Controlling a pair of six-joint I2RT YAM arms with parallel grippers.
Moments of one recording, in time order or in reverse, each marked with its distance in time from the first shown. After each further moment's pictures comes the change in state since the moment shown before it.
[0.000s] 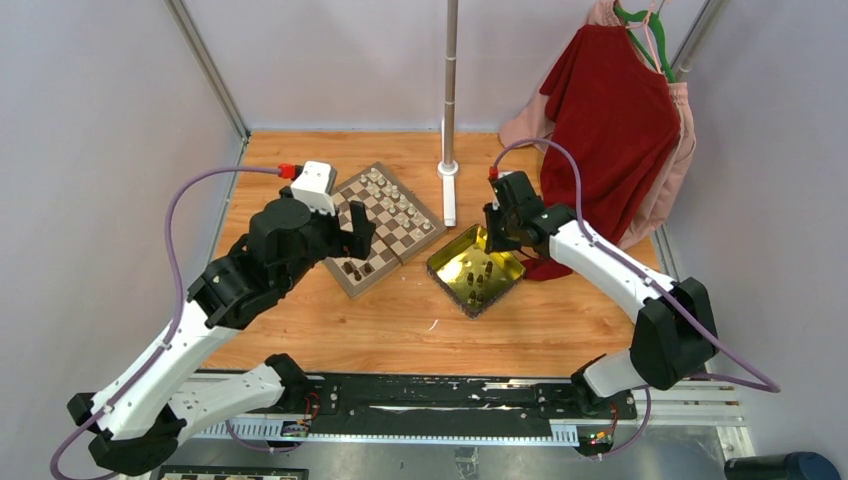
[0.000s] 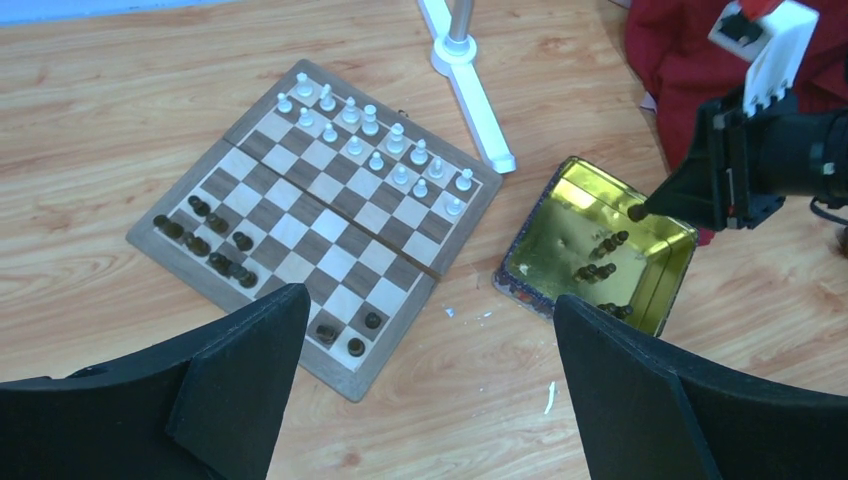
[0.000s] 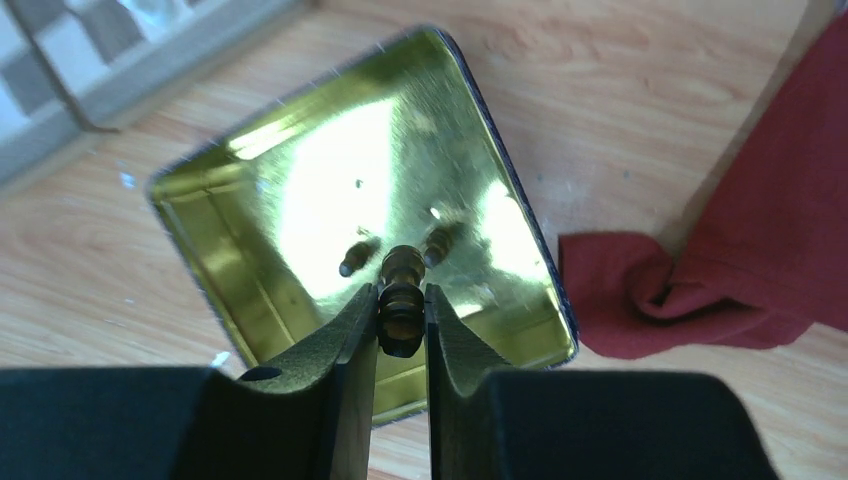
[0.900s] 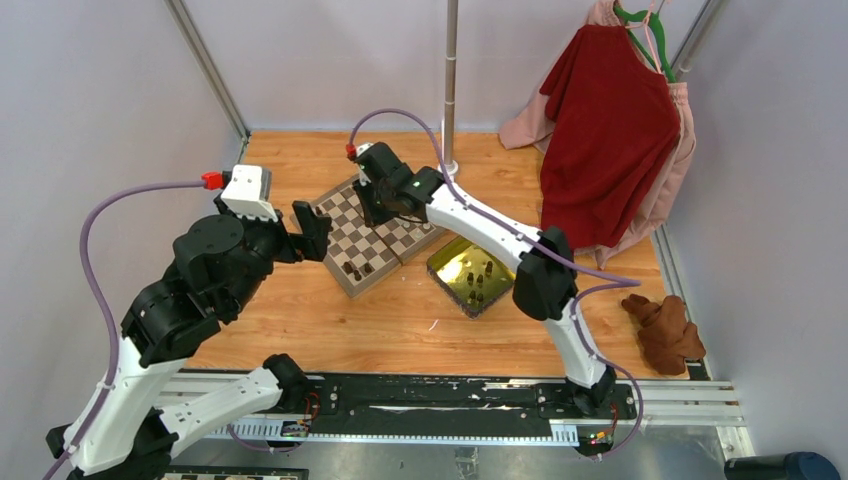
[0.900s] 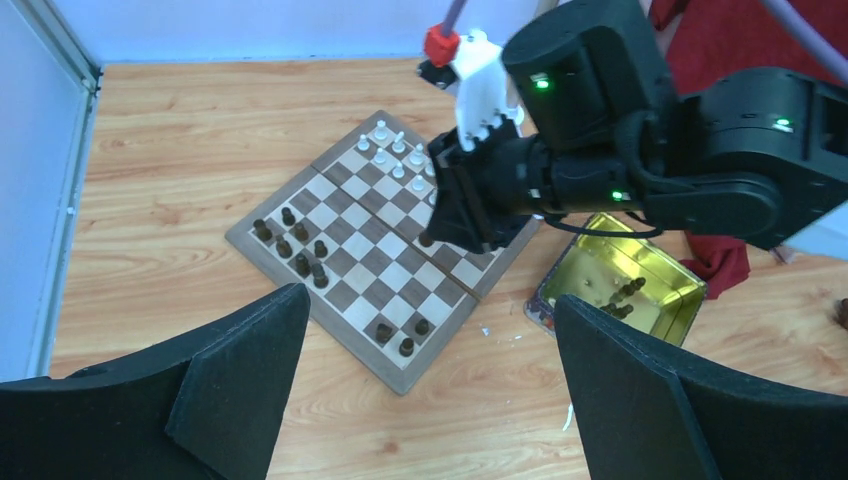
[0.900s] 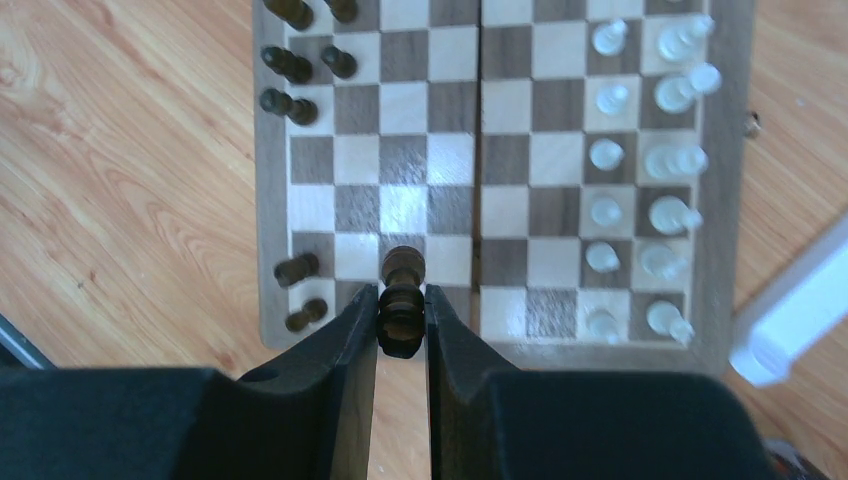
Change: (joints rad) left arm 0.000 -0.122 0.168 -0.188 -0.137 0.000; right arm 0.347 0.703 0.990 -0.100 -0.050 -0.061
